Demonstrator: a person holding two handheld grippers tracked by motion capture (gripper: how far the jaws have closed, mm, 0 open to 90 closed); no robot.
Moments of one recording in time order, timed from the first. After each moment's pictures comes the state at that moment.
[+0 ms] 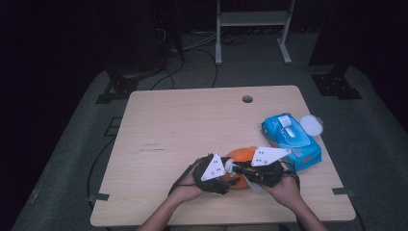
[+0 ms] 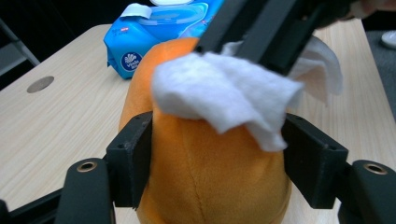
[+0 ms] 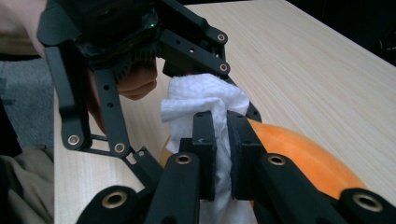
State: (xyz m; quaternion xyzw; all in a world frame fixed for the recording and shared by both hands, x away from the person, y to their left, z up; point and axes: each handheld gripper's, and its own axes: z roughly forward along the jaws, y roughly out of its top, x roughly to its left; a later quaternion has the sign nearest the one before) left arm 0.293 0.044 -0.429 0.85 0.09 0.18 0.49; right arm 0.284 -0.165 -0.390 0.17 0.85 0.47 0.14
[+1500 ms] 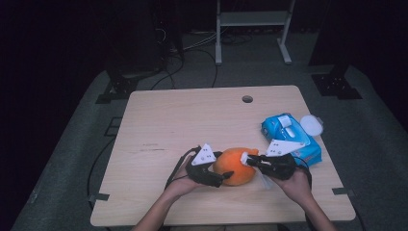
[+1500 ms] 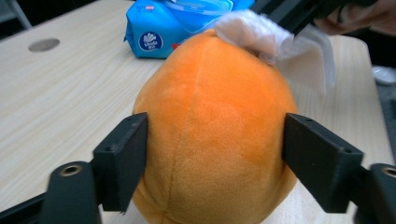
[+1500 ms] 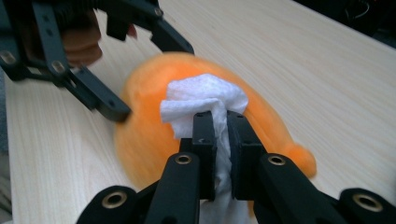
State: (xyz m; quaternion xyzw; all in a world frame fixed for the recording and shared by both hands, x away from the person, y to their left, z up) left arm 0.312 0.061 -0.426 0.84 0.17 0.13 0.50; right arm 0.302 -0.203 -0.399 0.25 0.84 0.46 0.15
